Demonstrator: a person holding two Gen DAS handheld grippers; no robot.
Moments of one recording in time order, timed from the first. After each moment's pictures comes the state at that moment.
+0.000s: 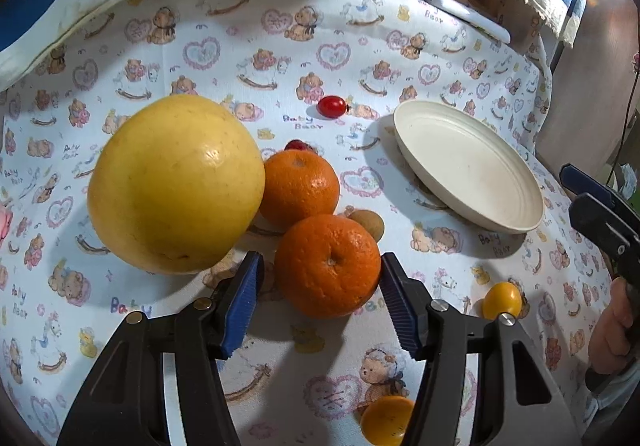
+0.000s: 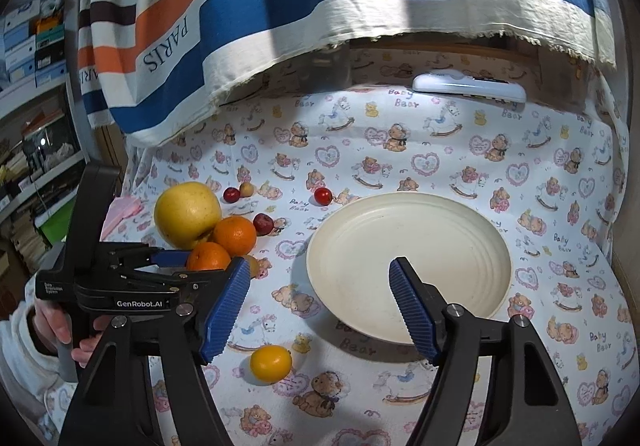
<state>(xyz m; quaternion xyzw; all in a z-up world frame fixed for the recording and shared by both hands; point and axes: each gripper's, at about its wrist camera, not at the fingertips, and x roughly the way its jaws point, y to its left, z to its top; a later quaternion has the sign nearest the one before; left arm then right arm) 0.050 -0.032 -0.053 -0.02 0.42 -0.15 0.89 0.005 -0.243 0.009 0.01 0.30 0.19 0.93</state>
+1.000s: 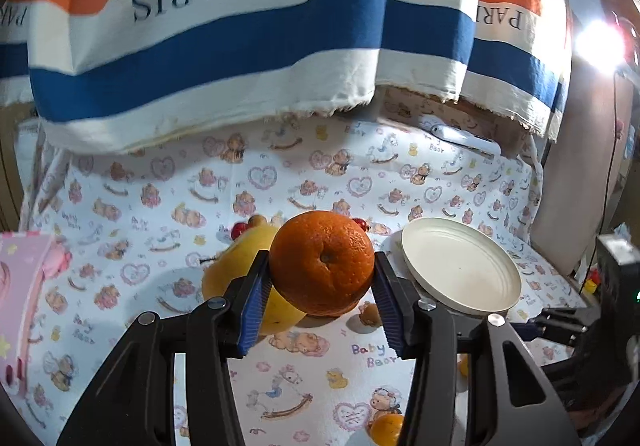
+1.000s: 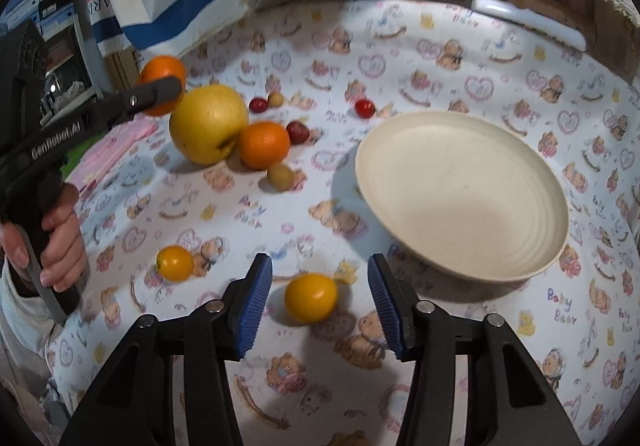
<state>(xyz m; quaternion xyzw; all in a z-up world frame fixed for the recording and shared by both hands) 0.010 0.010 0.005 -0.06 0.25 -0.11 0.96 0.004 -0.208 -0.030 -0.05 0.42 0.23 0.88</state>
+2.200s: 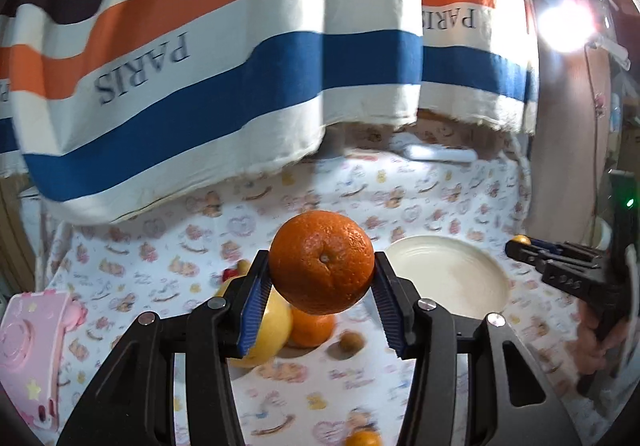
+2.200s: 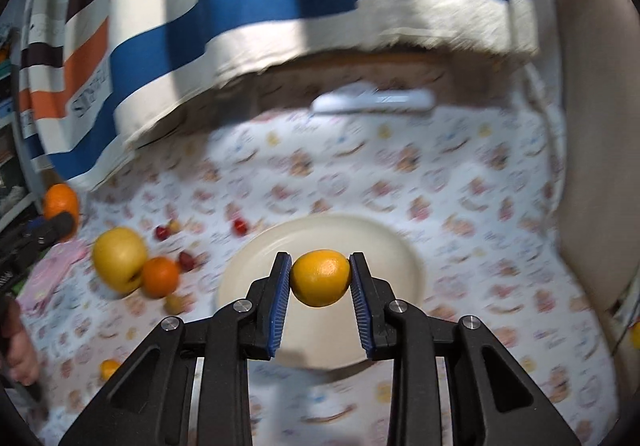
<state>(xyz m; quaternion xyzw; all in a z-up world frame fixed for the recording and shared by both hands) -0.005 -0.035 0.048 0.01 0.20 -0.12 0.97 0.024 -0.300 0.030 0.04 0.27 0.06 0.96</state>
